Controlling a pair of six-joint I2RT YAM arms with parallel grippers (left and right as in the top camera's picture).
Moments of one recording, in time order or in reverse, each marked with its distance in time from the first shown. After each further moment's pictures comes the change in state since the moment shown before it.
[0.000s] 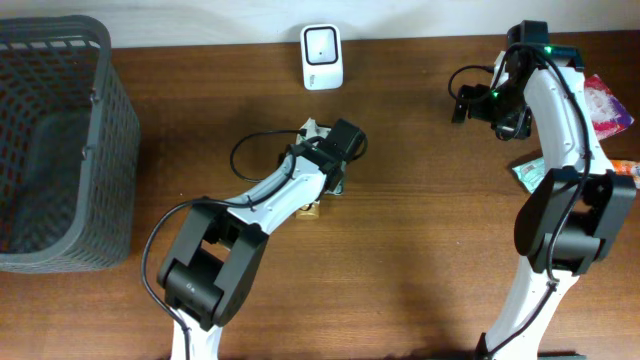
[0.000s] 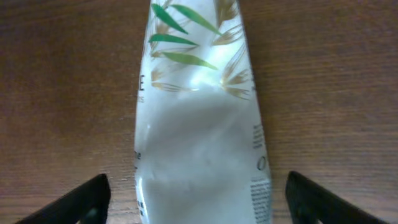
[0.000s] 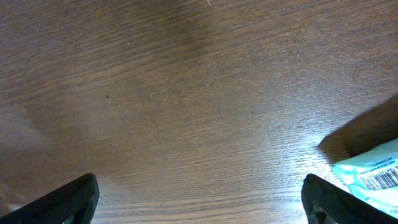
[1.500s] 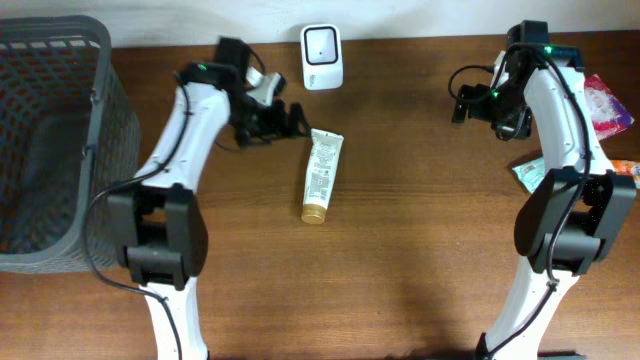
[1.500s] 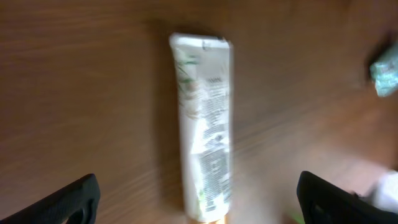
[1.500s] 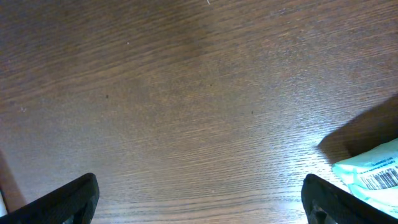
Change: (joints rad) left arm 0.446 0.106 0.527 -0.489 0.943 0.343; right arm 0.000 0.000 0.000 0.000 0.000 -0.001
